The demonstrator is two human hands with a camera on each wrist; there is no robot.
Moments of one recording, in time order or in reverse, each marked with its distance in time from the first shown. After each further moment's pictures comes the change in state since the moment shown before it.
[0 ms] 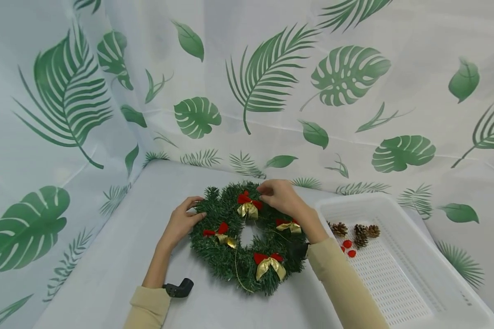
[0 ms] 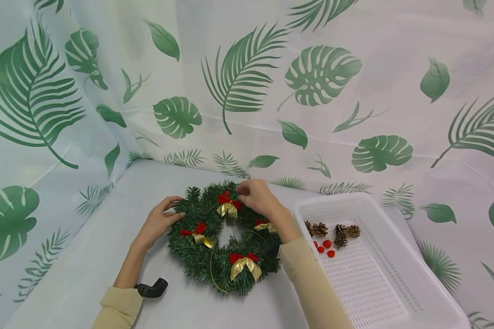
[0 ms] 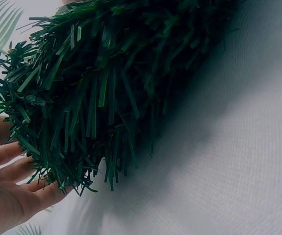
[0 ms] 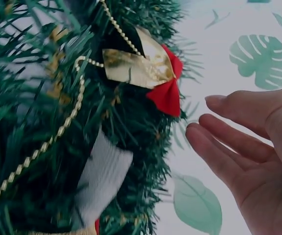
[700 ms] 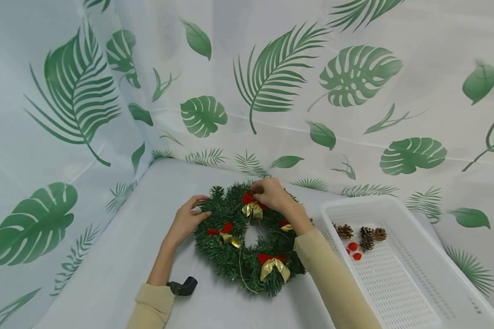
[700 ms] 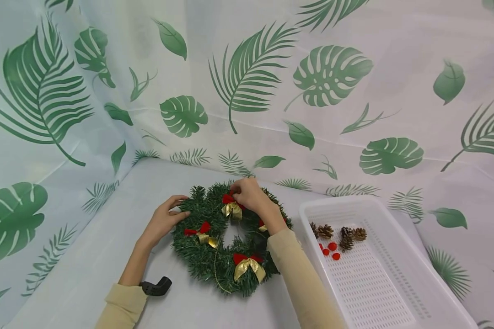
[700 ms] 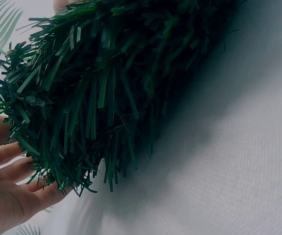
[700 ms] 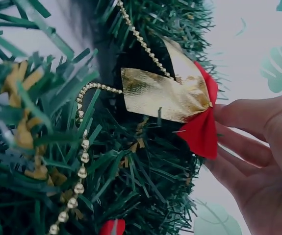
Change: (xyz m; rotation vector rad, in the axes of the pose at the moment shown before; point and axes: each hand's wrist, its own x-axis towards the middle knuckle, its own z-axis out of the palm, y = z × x) left_hand 0.003 -0.002 0.001 -0.014 0.008 -0.014; right_hand 0.039 -0.001 0.028 -0.036 -0.061 -0.013
